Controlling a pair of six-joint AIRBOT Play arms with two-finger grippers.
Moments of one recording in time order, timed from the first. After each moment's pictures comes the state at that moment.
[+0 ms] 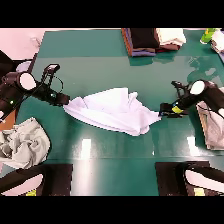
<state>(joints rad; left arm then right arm) -0.18 -1.16 1.05 1.40 -1.14 -1.51 0.03 -1.27 0.92 -1.34 1.23 1.68</state>
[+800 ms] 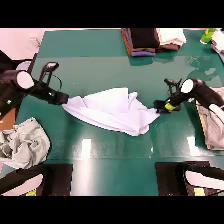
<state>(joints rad) -0.18 -1.13 1.10 1.42 -1.16 -1.51 0.09 -1.31 0.99 -1.34 1.15 1.69</state>
